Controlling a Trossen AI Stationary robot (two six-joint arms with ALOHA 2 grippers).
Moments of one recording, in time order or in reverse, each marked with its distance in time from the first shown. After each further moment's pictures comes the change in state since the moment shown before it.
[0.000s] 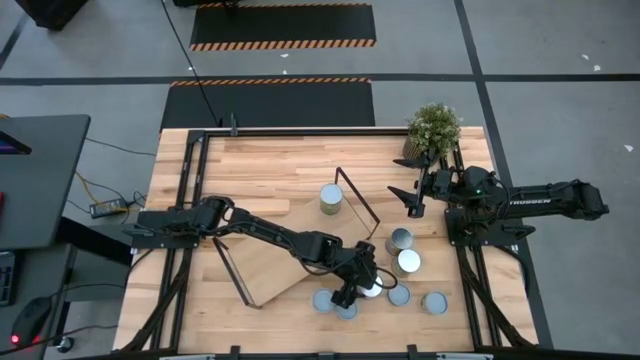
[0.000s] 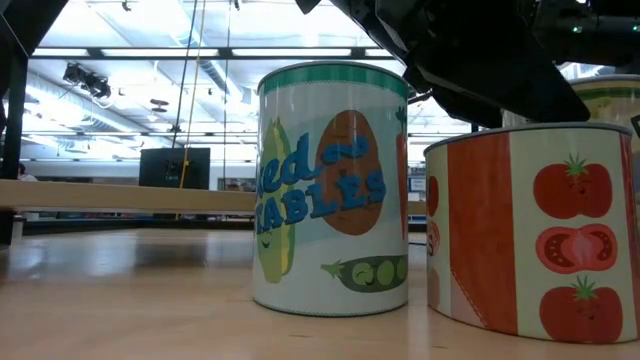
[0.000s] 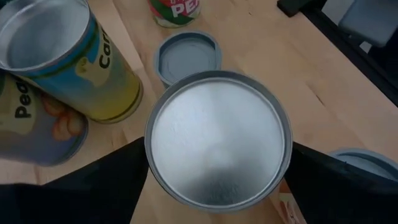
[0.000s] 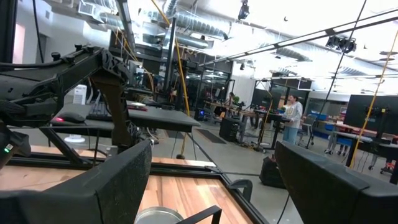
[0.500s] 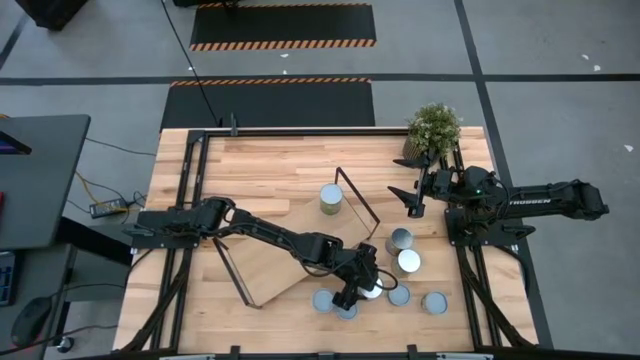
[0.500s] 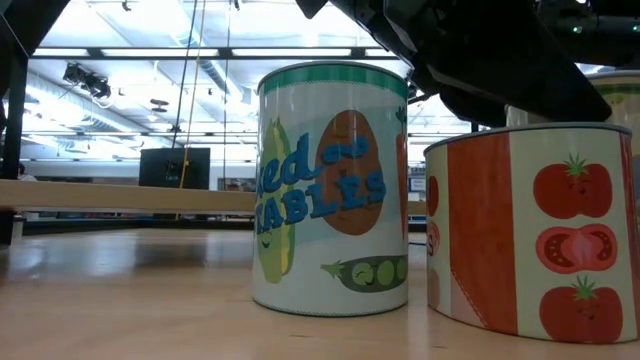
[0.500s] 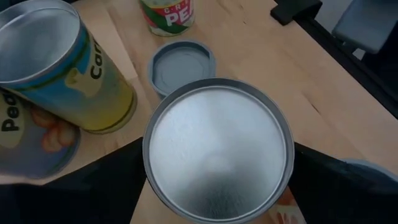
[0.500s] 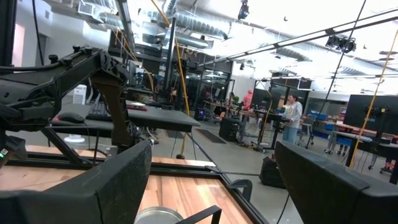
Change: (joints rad) left arm -0.003 0.013 0.000 0.036 0.017 0.000; right arm 0.000 0.000 0.000 0.000 0.001 0.000
